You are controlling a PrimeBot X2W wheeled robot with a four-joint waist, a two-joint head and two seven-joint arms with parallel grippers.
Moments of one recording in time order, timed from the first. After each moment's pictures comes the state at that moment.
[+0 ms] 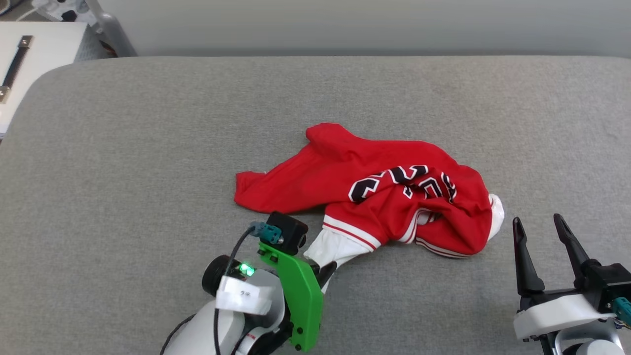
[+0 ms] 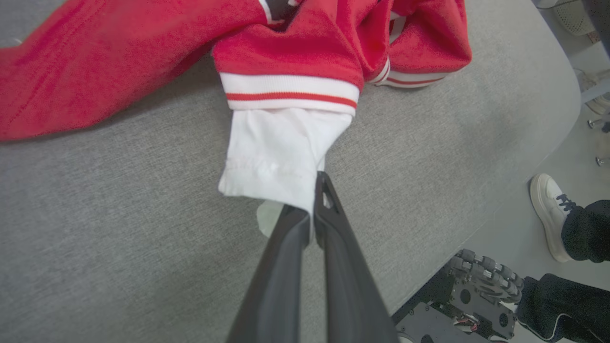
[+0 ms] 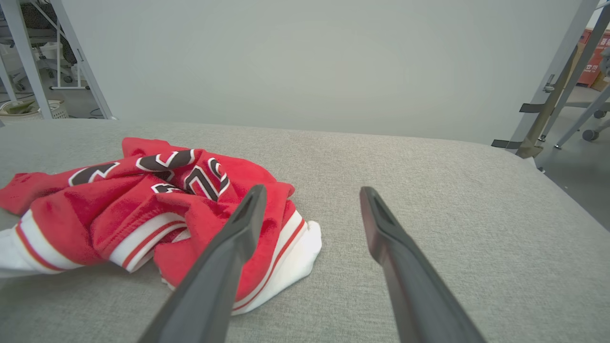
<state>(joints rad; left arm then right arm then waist) -0.24 0.20 -0.54 0.03 -0.55 -0.08 0.58 0.02 -0.13 -0.05 0.04 0.08 0.13 -0.25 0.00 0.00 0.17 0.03</state>
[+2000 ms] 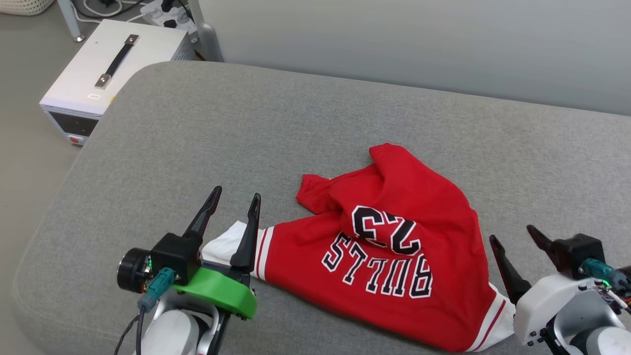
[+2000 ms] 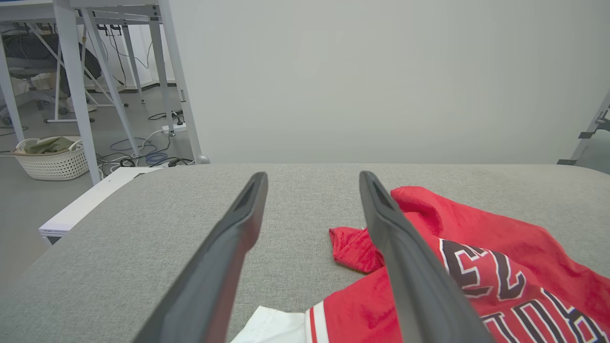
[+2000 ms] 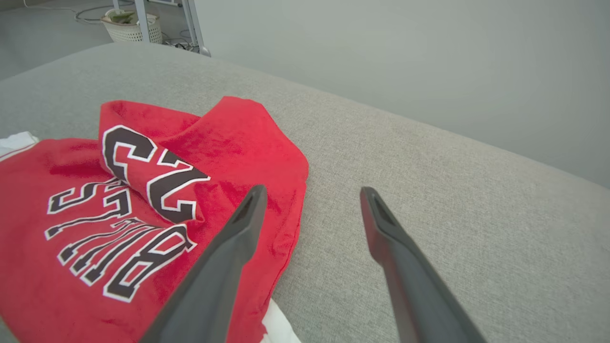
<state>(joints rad) -0.15 0.26 -0.34 0.09 -0.34 0.02 -0.25 0.02 -0.27 0.08 -0.05 0.16 0.13 0.11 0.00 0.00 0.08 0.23</state>
